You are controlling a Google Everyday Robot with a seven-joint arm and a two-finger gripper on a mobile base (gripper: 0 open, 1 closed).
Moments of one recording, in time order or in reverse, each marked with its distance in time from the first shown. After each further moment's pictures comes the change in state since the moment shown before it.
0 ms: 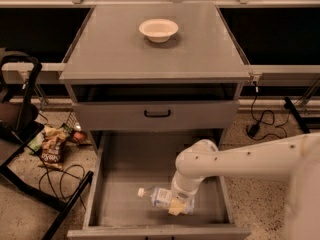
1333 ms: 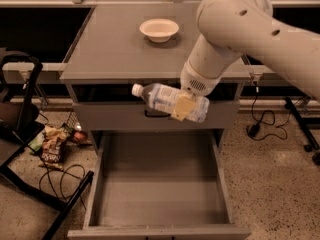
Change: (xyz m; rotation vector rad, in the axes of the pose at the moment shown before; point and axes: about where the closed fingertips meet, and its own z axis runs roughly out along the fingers) arm -0.084 -0.064 -0.373 0.205 -0.109 0.030
